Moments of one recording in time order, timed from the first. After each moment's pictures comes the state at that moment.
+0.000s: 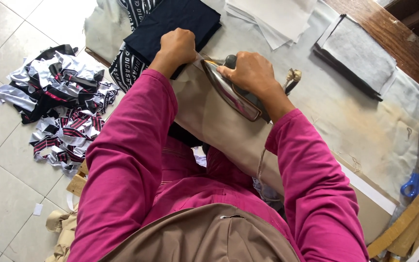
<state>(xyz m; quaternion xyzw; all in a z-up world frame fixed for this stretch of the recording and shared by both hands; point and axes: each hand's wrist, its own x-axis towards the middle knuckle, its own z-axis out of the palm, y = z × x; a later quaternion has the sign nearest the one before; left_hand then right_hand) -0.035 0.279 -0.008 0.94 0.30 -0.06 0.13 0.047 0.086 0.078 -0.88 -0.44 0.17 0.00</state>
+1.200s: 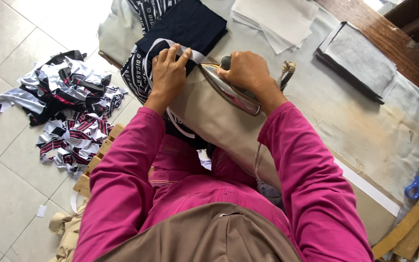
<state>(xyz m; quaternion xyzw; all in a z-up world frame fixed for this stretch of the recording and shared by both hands) -0.123 0.247 -0.039 0.93 0.25 0.26 -0.04 0.029 0.104 0.092 -0.85 -0.49 0.18 -0.01</state>
